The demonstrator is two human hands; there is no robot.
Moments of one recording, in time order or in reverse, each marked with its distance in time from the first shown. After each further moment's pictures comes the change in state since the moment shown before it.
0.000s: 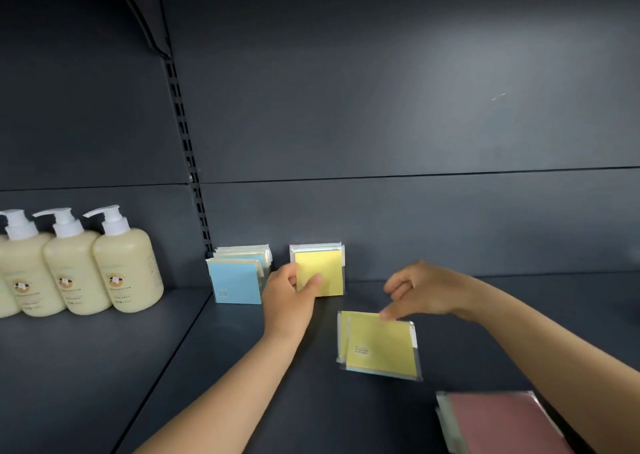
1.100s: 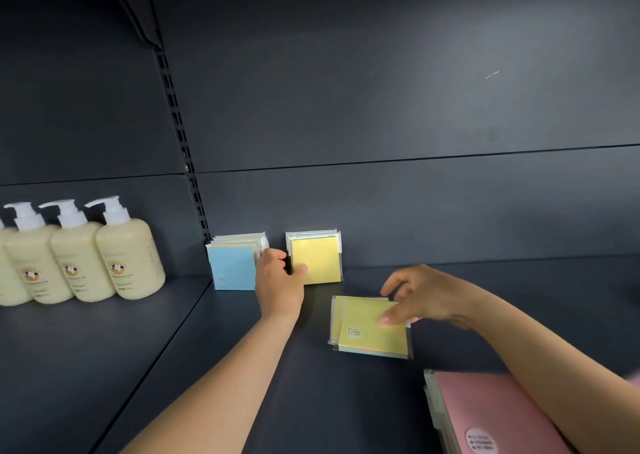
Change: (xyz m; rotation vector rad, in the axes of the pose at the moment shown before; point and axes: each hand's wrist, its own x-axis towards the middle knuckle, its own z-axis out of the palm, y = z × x) left_hand 0.010 -0.008 0.010 0.163 0.163 0.007; right_hand -0.009 0.021 0.024 0.228 0.017 -0.072
